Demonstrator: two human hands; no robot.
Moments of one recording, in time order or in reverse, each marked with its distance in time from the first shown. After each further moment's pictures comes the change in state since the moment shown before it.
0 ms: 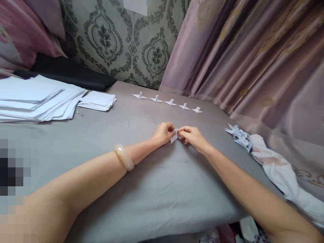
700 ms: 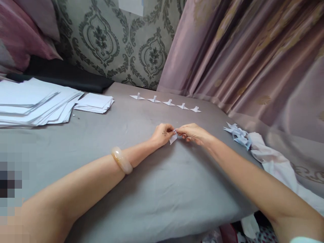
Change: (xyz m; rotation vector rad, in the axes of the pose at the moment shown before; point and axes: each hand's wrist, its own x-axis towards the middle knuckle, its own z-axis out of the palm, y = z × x) left_hand 0.001 0.001 0.000 0.006 -0.032 -0.010; right_hand 0.020 -0.013 -0.010 0.068 -0.056 0.273
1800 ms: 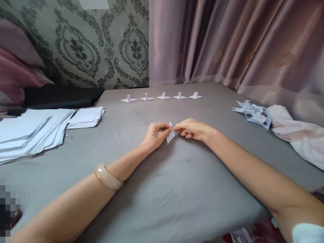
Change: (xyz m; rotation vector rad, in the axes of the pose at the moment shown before) left_hand 0.001 -0.001 0.006 -0.161 -0.004 -0.012; right_hand 0.012 0.019 -0.011 0.290 -0.240 0.019
